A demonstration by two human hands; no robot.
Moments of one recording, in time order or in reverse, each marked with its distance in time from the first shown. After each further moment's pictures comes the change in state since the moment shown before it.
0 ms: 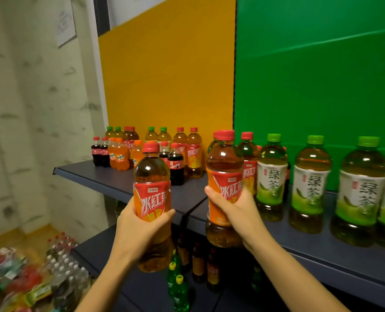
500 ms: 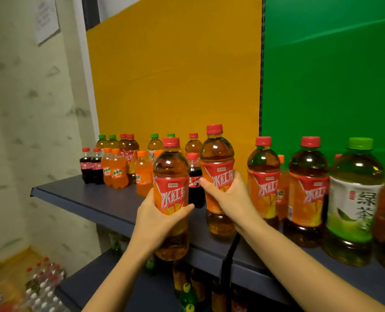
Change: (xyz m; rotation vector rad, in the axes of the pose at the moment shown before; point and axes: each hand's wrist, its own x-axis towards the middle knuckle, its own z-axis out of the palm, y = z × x) left_hand 0.158 -0.071 -0.004 0.017 -0.138 0.122; right_hand 0.143 0.062 0.098 -0.169 0.101 -0.007
